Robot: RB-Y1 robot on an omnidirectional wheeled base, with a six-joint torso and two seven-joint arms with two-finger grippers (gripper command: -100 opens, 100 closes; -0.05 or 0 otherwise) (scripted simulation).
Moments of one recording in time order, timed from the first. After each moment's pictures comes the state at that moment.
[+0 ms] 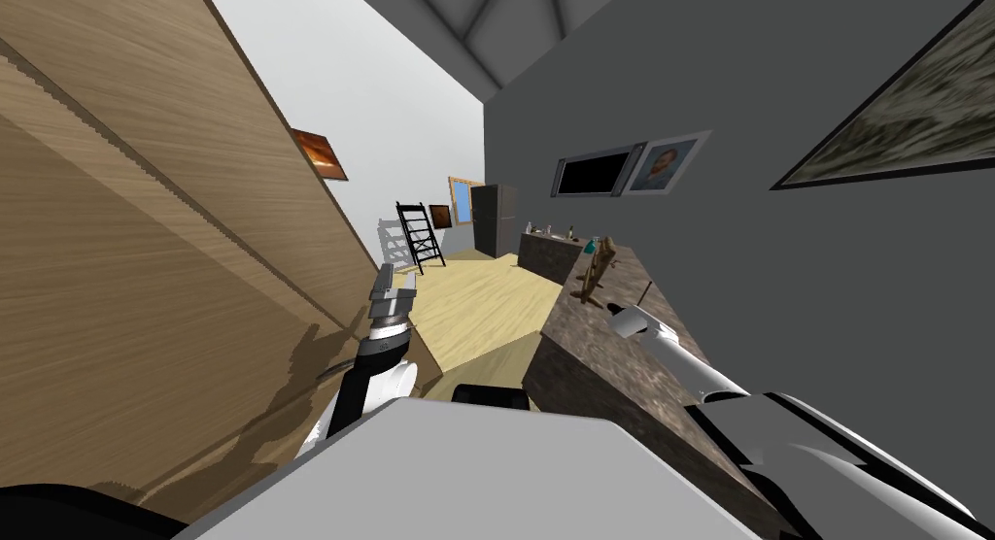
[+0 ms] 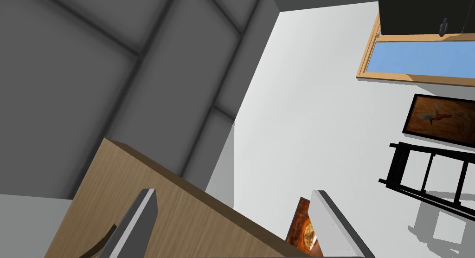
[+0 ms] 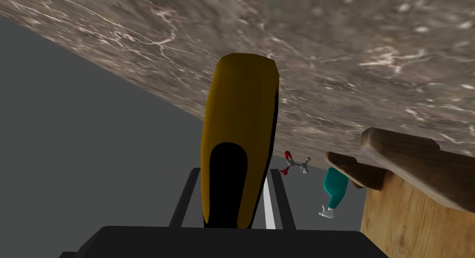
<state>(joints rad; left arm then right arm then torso) 0.54 -0.01 0.02 -2.27 0.08 -0.57 -0.11 -0.41 -0.90 0.29 -0.92 0.08 0.84 0.50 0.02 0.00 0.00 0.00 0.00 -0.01</state>
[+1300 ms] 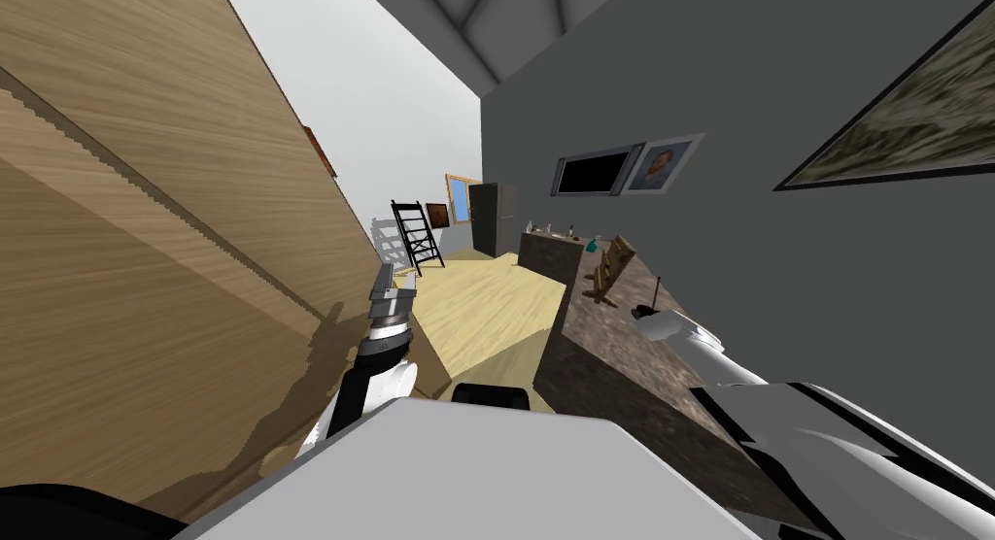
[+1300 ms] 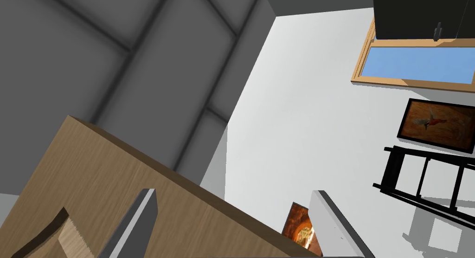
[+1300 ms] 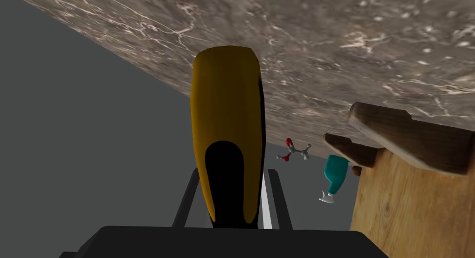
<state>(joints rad) 0.54 -0.01 0.02 -2.27 0.08 -0.57 -0.11 -0.49 -0.97 0.23 -0.62 -0.03 0.53 0.68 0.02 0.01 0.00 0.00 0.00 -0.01</state>
